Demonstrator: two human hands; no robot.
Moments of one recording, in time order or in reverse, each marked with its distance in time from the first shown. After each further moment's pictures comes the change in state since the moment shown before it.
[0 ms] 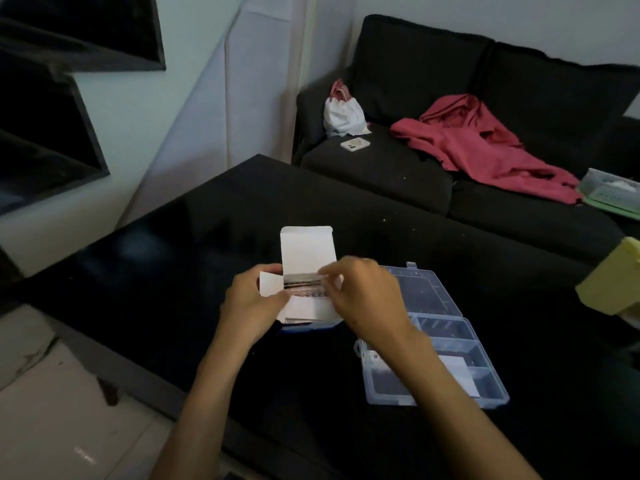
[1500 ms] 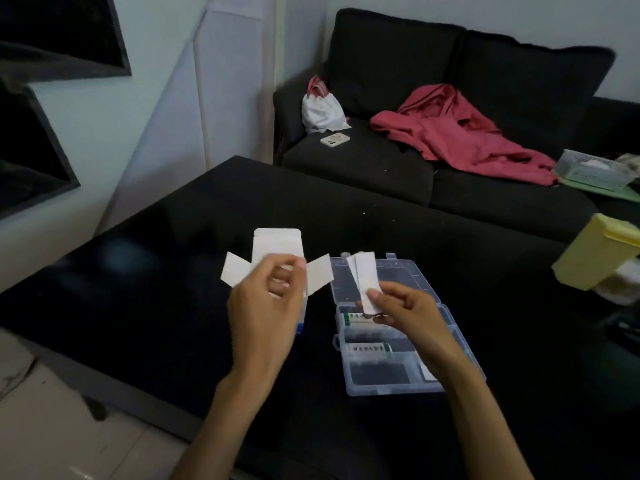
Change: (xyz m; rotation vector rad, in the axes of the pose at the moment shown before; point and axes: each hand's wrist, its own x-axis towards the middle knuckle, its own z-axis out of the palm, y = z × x) left_hand -0.048 0.035 0.045 -0.028 0.249 0.455; right_hand -0.060 0.079 -0.006 1.085 0.070 0.500
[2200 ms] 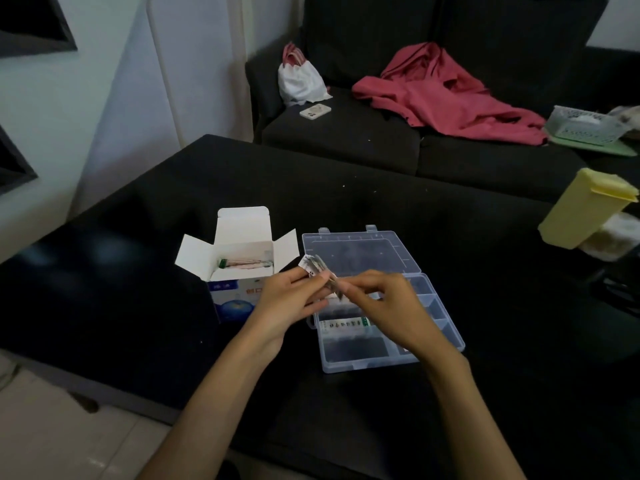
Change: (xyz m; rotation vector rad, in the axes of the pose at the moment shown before) left_hand -0.006 -0.015 0.060 -0.440 -0.542 -0.653; right_hand 0.001 0.024 -0.016 -0.431 -0.048 -0.237
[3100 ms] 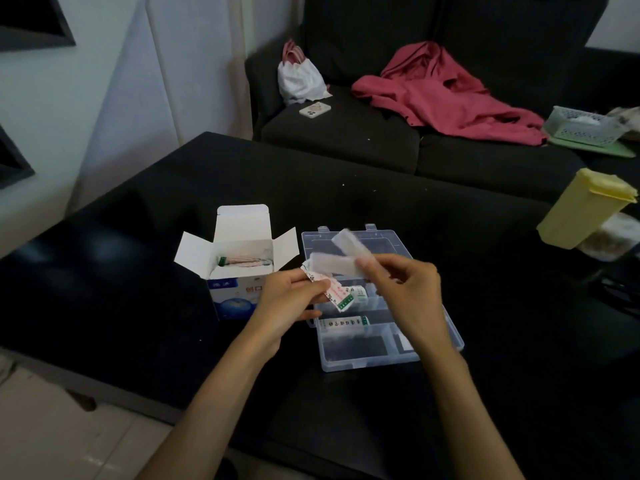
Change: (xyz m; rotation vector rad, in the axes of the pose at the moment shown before) left_hand 0.001 0.000 -0.001 0.143 0.016 0.009; right_hand -0.004 -0.007 -0.005 0.141 0.345 -0.033
